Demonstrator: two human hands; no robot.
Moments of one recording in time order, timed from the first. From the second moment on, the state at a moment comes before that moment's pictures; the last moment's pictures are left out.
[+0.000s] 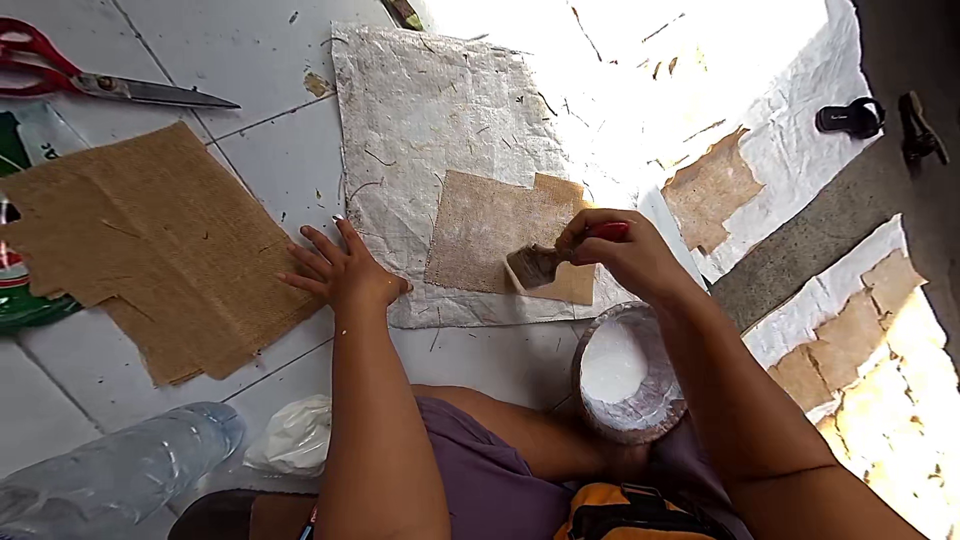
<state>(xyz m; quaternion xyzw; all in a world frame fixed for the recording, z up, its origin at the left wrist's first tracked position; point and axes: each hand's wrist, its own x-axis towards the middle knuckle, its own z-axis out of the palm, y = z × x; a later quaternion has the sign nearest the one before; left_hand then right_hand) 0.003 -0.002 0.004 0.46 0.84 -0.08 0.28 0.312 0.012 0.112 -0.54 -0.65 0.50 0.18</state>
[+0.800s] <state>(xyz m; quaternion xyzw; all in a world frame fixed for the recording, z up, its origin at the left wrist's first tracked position) 0.003 0.000 0.006 0.45 0.84 -0.08 0.29 0.336 0.027 0.087 -0.62 -0.51 0.41 0.44</state>
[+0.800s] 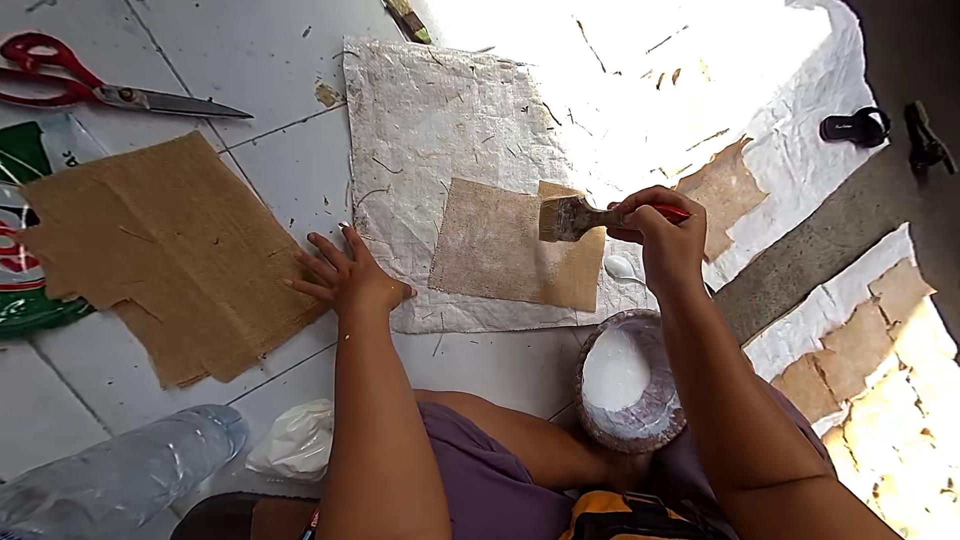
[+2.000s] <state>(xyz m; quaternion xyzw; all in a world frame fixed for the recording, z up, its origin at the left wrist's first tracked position) 0.143 -0.128 0.102 0.60 0.69 0.00 0.39 0.453 -0.203 0.147 -0.61 -0.45 0.46 0.46</state>
